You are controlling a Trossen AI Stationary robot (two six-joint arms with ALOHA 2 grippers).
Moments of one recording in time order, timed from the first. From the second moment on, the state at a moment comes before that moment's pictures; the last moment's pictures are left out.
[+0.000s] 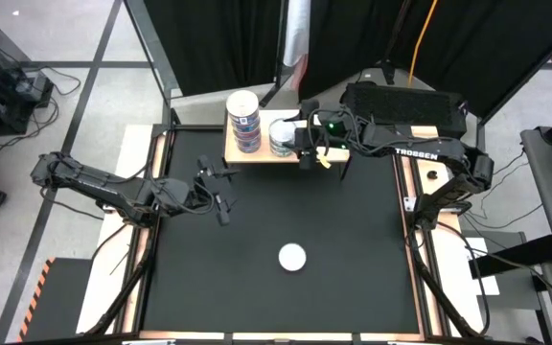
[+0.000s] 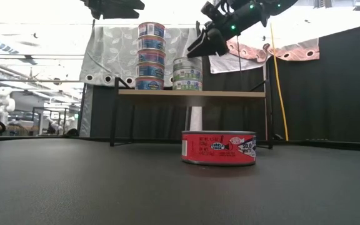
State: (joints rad) left arm -0.22 1.03 0.74 0.09 -0.63 0.11; right arm -0.39 1.53 1.24 -0.08 -0.01 -0.71
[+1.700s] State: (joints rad) left arm -0.51 1.33 0.81 -0.01 -0.37 -0.26; right arm 0.46 1.74 0.97 -0.18 0.21 0.56
